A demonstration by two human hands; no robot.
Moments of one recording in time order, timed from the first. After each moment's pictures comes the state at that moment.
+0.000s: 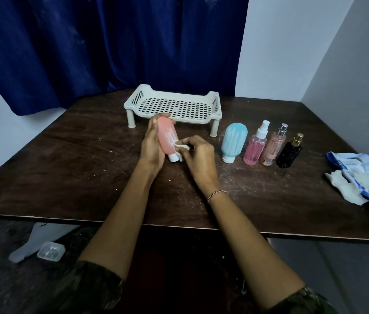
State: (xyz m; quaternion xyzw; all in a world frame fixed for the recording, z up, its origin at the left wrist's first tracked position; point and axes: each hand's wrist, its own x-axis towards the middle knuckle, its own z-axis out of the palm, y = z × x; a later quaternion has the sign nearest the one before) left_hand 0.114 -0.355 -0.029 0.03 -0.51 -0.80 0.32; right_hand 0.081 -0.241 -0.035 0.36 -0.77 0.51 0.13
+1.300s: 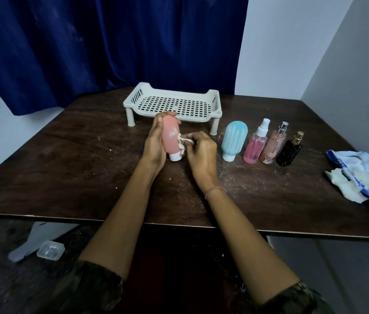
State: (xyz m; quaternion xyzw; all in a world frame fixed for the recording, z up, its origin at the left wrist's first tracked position) left_hand 0.116 -0.349 -0.025 0.01 -0.55 -0.78 0.31; right_hand 0.081 -0.245 -0.030 0.31 -0.79 0.50 0.18
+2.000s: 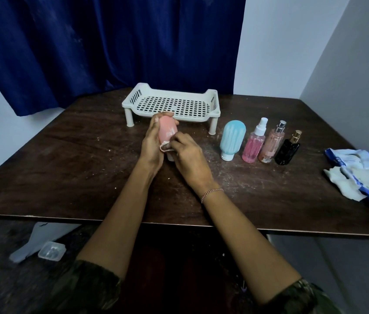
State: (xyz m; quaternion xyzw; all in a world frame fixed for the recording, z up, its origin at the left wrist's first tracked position) left_hand 0.115 -0.354 -0.030 -0.02 -0.54 -0.79 0.30; right_hand 0.092 -0.249 -0.036 0.50 -0.76 0.33 0.26
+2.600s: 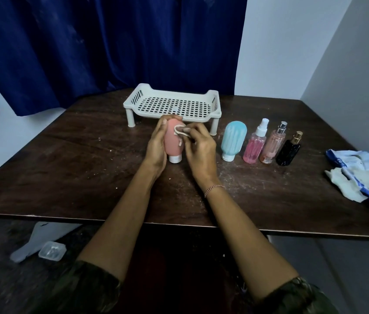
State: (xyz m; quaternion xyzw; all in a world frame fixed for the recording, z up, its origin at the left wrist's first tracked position) left_hand 0.120 -0.341 -0.025 -0.03 -0.56 -0.78 0.30; right_hand 0.084 -0.243 -0.027 0.39 -0.72 0.51 0.27
